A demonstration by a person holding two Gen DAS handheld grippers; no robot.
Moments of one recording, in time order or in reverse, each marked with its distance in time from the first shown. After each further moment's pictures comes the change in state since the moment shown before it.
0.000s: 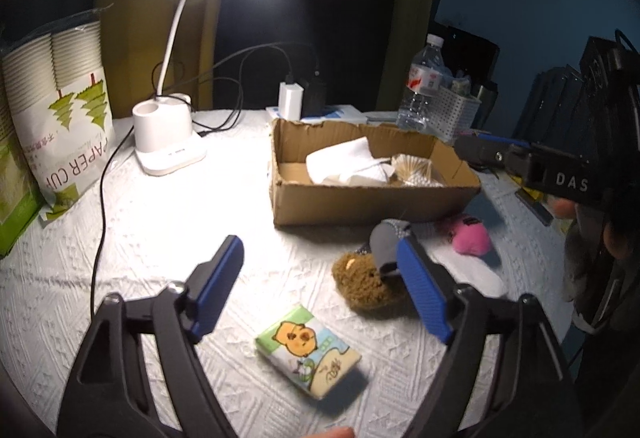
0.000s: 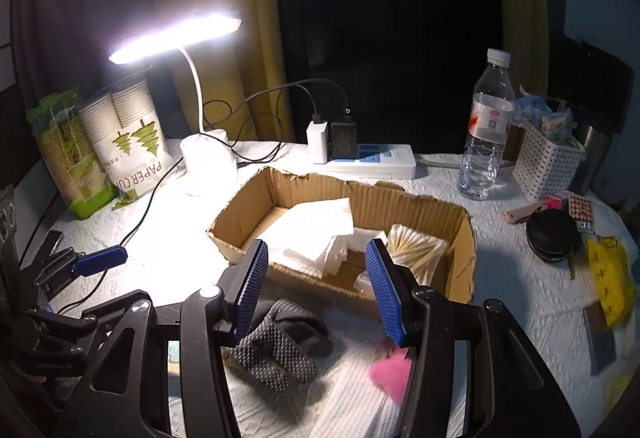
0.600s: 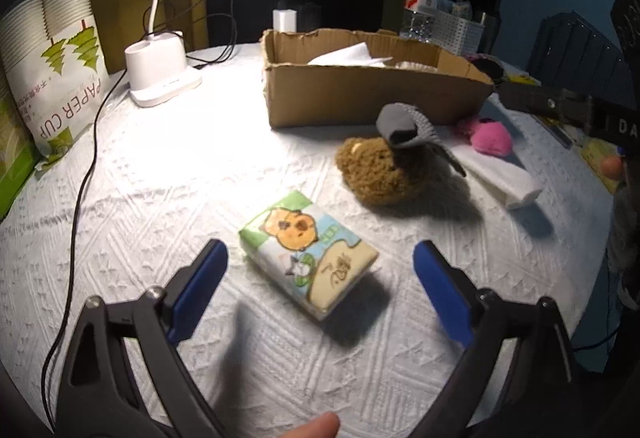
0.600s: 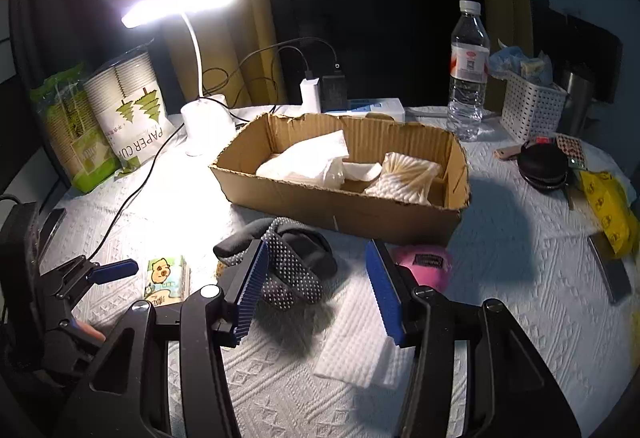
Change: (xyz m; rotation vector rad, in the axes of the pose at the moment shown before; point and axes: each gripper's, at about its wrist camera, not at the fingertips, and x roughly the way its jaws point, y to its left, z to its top) left arm 0.024 -0.008 -0.061 0.082 0.158 0.076; right arm -0.016 0.001 -0.063 0.059 0.043 -0.011
